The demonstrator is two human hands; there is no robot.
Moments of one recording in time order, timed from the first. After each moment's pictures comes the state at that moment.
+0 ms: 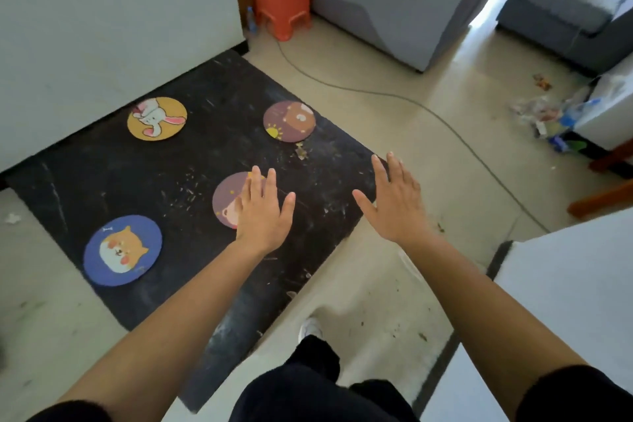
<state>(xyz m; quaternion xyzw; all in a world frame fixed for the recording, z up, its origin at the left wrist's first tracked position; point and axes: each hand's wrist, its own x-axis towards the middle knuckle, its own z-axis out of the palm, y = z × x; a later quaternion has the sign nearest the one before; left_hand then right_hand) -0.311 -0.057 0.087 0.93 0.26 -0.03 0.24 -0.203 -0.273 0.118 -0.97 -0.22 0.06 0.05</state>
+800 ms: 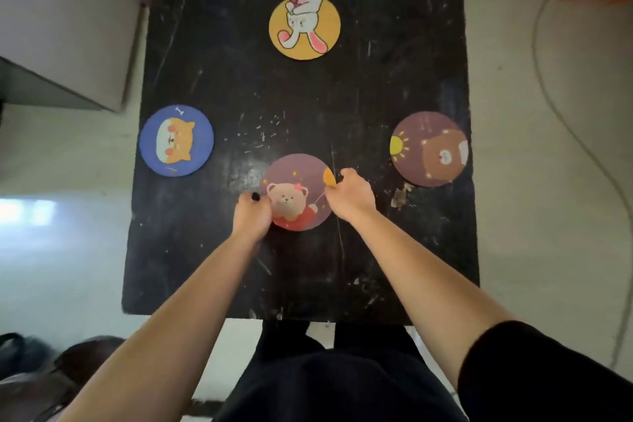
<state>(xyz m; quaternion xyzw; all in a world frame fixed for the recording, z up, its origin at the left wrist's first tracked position) -0.273 0.012 -0.015 0.38 0.79 0.07 0.49 -0.089 -0.006 -0.016 -0.81 -0.35 0.47 0.09</state>
